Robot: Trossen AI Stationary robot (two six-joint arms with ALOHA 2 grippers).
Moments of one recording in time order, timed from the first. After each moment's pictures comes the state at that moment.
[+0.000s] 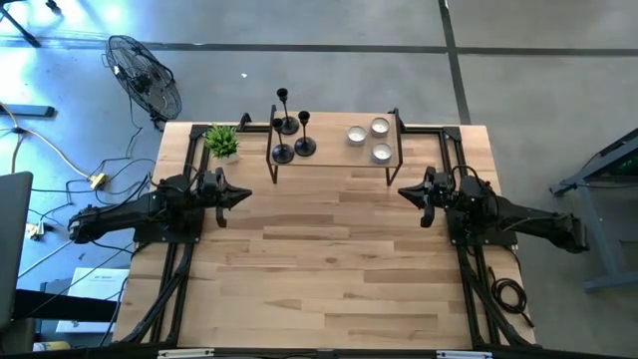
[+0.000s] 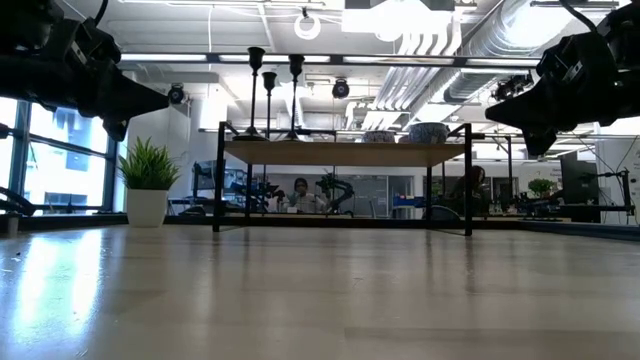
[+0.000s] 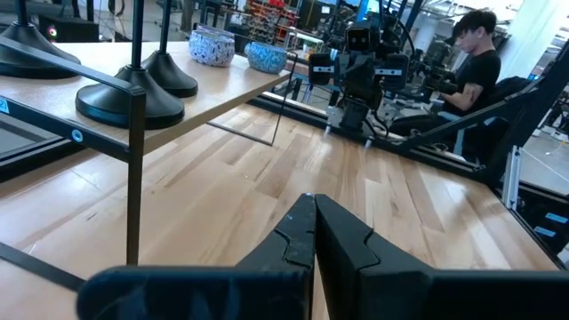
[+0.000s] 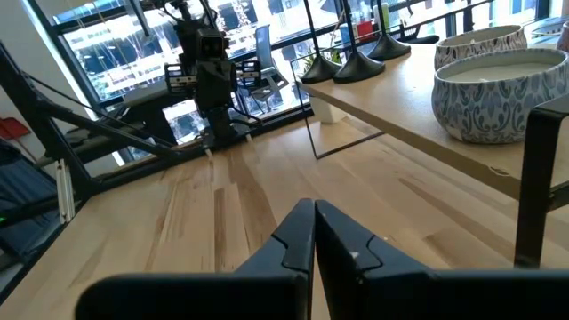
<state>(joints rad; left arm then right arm) 0.21 0.01 0.06 -0.11 -0.01 -0.27 -0.29 0.11 0.01 0.04 -0.08 0.29</state>
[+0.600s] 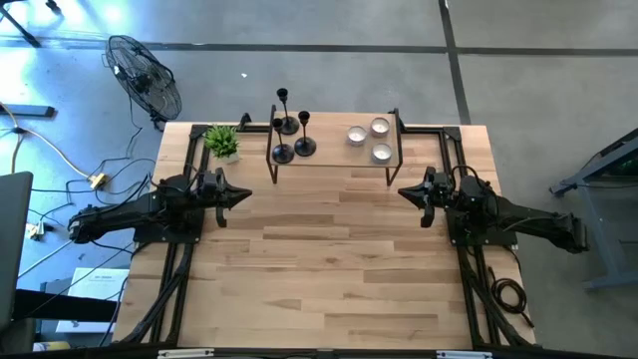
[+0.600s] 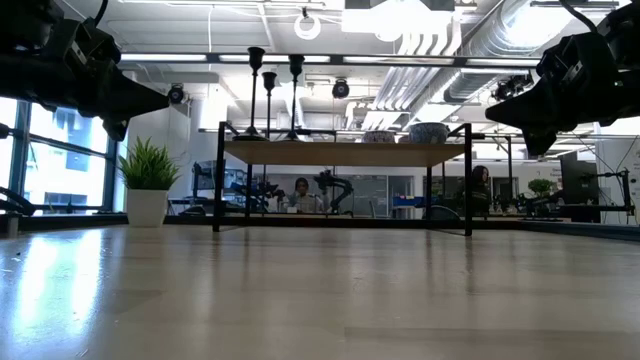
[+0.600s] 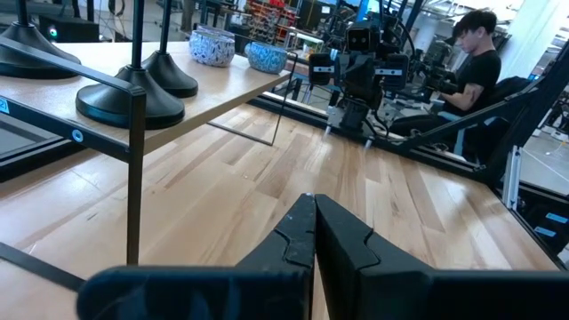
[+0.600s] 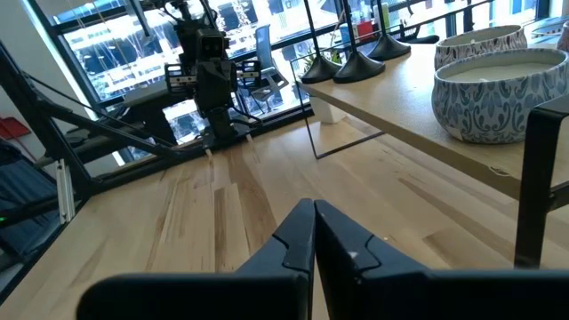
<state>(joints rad) 0.21 0.01 0.06 -0.11 -0.01 -0.27 -0.29 0.11 0.01 0.04 -0.08 0.29</state>
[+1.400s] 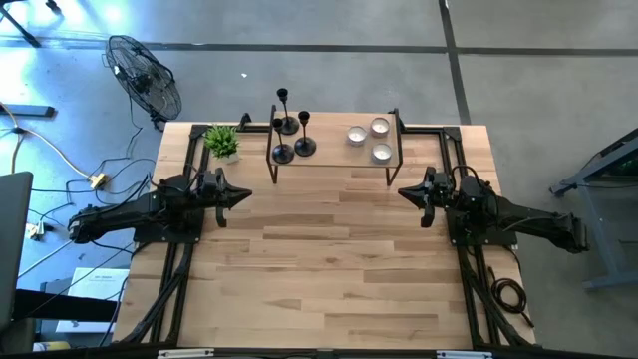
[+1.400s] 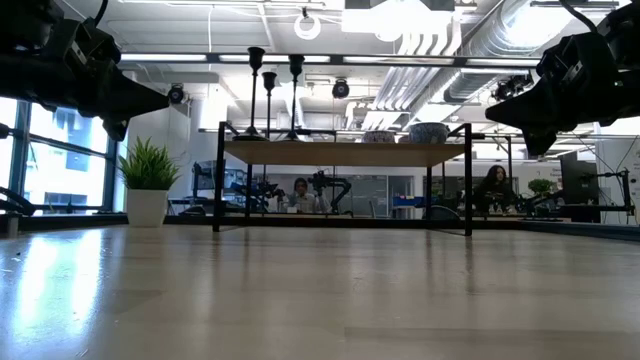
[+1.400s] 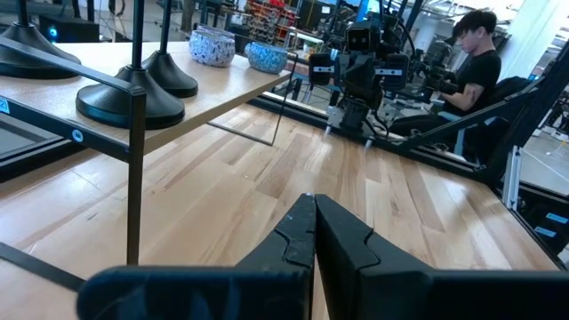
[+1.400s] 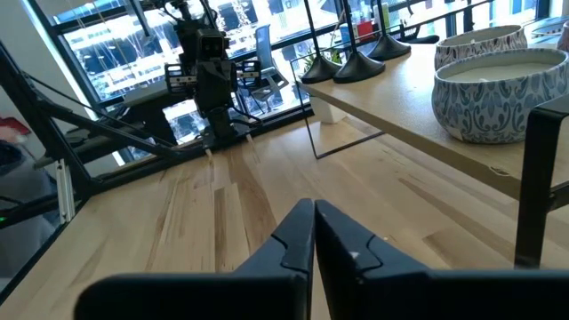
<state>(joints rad) 0.21 0.01 0.06 -0.11 -0.01 -0.27 -0.29 0.11 0.01 0.04 -0.08 0.29</state>
